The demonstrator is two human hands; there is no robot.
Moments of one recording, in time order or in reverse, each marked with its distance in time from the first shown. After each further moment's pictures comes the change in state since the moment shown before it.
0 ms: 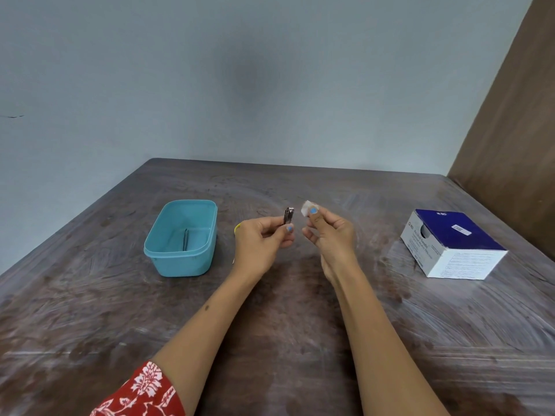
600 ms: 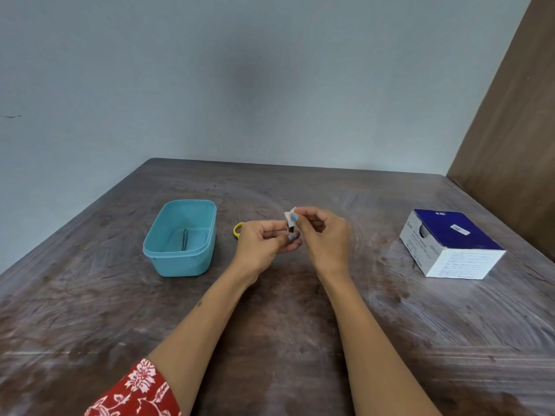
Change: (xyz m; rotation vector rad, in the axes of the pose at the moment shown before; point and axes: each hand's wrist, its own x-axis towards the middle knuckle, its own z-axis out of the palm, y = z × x) left_hand -0.004 0.010 -0.001 -0.191 -0.176 -0.182; right_hand -0.003 0.008 0.001 -0.462 -0.020 -0.392
